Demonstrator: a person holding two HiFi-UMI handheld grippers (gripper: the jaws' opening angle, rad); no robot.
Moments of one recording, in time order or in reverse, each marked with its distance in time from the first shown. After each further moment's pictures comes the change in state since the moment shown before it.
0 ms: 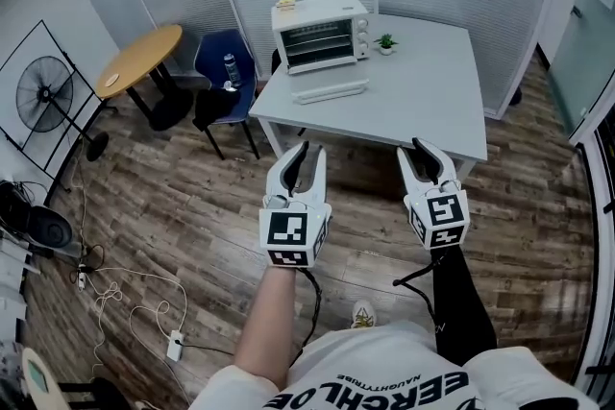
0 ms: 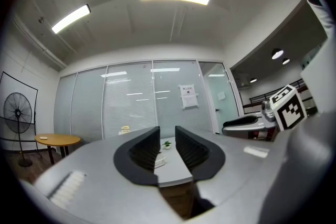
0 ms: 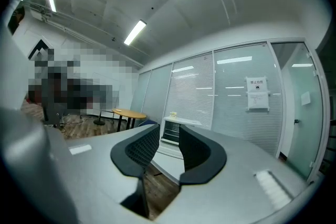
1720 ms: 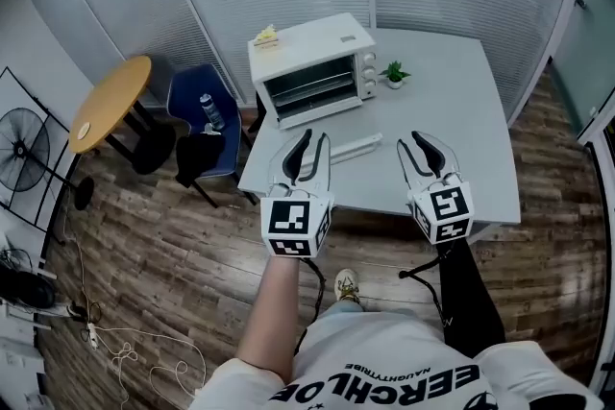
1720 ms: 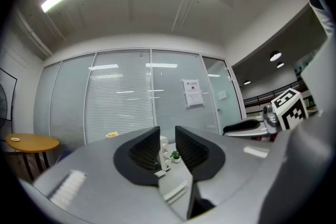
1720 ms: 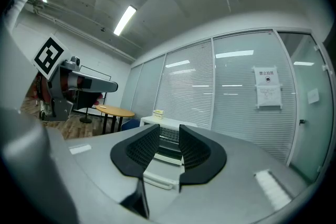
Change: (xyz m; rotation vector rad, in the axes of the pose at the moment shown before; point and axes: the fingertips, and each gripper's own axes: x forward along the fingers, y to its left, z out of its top) left arm 0.312 0.150 -0.036 -0.011 -0.012 -0.114; right arm 0.305 -0.104 -0.030 -0.007 0.022 -0.051
